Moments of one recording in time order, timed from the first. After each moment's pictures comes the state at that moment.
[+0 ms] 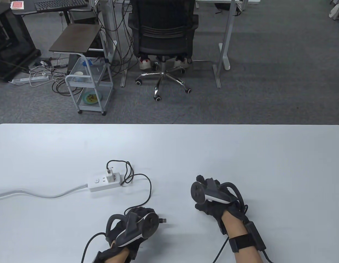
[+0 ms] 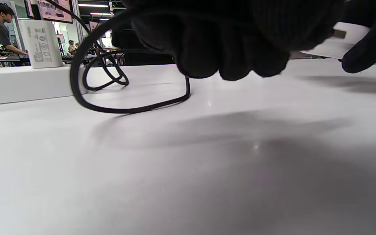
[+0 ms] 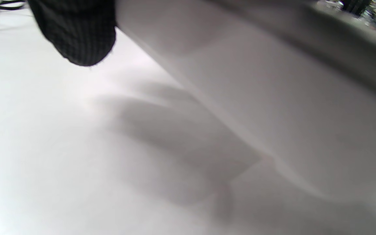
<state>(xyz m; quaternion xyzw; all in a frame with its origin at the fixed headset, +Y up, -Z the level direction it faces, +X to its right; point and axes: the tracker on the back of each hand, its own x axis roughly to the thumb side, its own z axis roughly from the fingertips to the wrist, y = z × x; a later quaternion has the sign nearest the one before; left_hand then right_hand) -0.115 -0.729 -0.272 -0.01 -0.14 -0.01 0.99 0.133 -0.737 -0.377 -0.14 -0.17 -0.97 0.08</state>
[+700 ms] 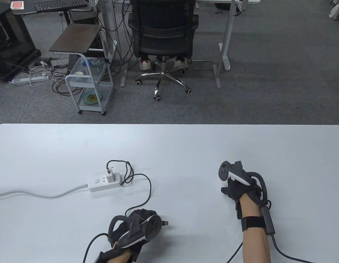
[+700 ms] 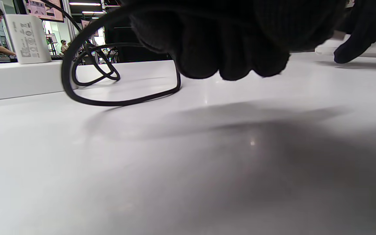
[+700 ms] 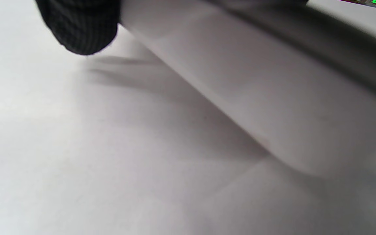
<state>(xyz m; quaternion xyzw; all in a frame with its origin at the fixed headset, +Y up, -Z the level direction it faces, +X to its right) -0.107 -0.731 -0.268 -0.01 -0.15 -0.03 0.99 0.218 -0.747 -0.428 0.06 -0.24 -0.97 0.07</state>
